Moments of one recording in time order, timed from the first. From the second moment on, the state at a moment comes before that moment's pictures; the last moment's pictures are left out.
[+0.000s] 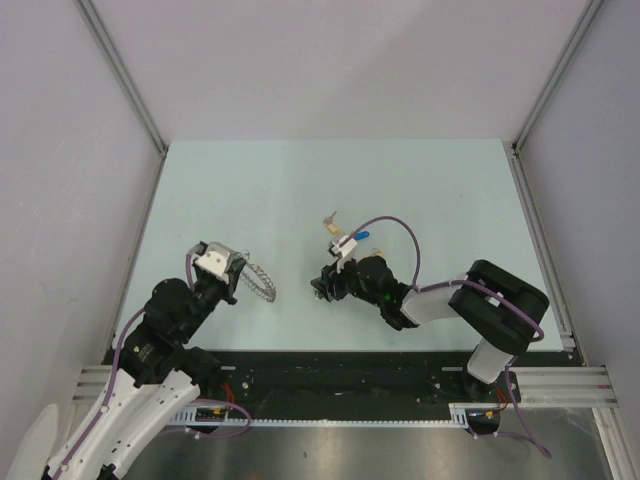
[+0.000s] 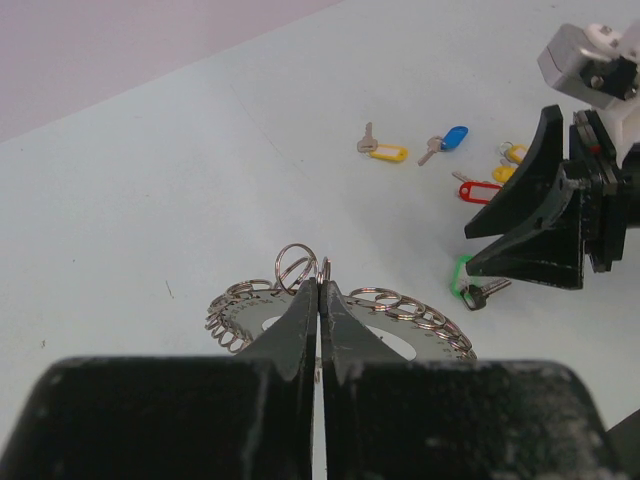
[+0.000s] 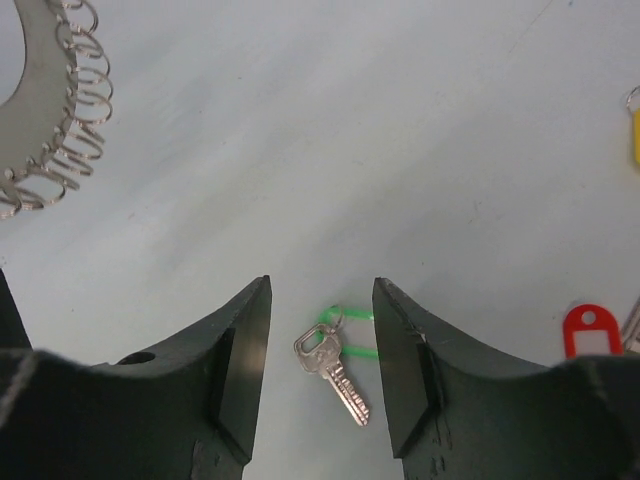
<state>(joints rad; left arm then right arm) -0.57 0.31 0.57 -0.40 -0.10 0.10 0.93 1.69 0.56 0.88 -0.03 0.21</state>
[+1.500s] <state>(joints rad) -0.57 0.33 0.57 -0.41 -0.07 0.10 0.79 2.15 1.64 -0.70 -0.37 0.20</state>
